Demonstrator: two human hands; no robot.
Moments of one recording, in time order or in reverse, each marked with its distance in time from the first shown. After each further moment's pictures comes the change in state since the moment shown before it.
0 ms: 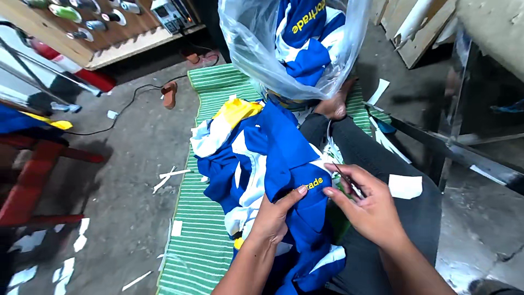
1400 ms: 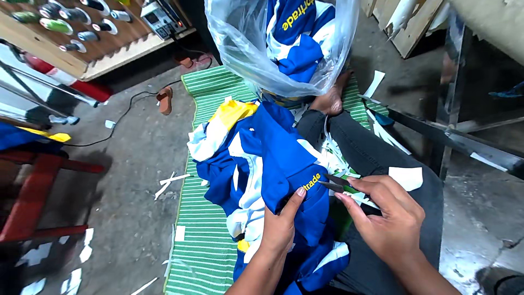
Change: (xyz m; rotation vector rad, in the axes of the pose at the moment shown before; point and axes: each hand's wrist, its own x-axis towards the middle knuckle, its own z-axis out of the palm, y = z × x) left_hand -0.006 -0.029 0.001 0.007 0.050 0.249; right_hand -0.030 0.003 -0.006 -0.469 0.292 -0.189
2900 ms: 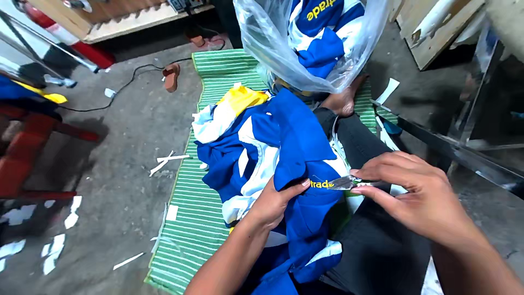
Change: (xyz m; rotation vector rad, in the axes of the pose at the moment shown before) left_hand 0.019 0.037 -0.009 0.125 -0.210 -0.267; right_hand 0.070 0.025 -0.034 0.143 -0.483 -0.217
